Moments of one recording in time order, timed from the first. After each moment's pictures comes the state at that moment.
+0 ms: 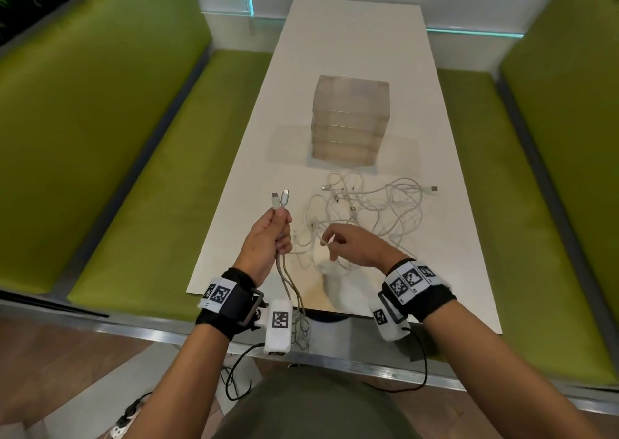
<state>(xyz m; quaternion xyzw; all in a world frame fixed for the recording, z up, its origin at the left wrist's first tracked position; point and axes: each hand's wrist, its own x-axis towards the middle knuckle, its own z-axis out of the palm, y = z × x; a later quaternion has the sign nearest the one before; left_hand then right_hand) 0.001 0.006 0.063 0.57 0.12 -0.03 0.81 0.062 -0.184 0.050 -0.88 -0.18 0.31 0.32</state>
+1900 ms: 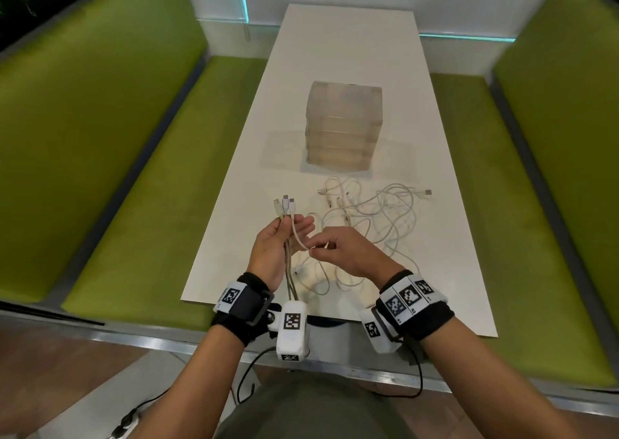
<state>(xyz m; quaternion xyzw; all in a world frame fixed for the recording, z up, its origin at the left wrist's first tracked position) 0.009 -0.021 0.058 0.50 0.15 -0.02 0.85 0.045 -0.176 0.070 -0.85 -0.23 0.22 0.43</state>
